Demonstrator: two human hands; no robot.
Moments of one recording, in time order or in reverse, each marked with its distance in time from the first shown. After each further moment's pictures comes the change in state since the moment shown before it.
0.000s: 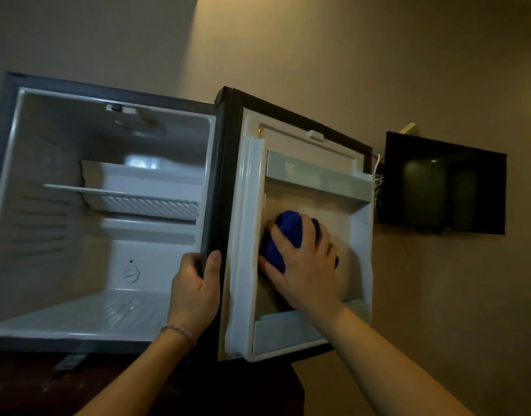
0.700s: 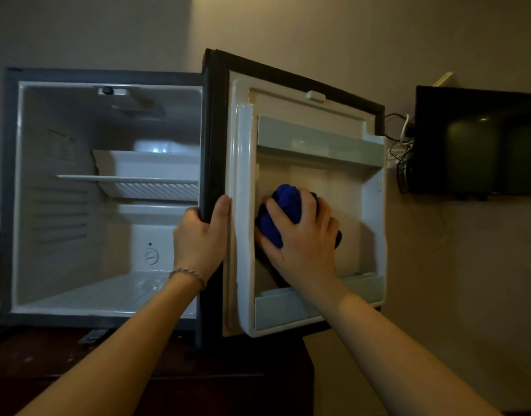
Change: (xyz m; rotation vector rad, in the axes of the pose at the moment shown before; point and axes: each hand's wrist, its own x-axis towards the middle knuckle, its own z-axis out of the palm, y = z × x) left_hand 0.029 0.031 0.016 0.169 0.103 -0.027; right_hand -0.001 -0.004 0.017 0.137 0.151 0.008
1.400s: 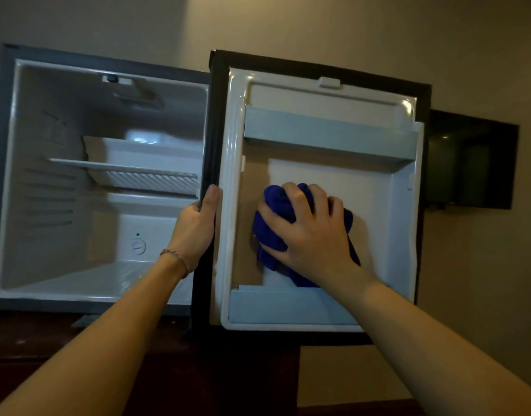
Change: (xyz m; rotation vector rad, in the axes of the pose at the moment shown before) left_hand 0.009 -0.007 -0.019 -0.285 -0.277 -0.090; right_hand 0.004 0.005 -0.055 -0.341 0.058 -0.409
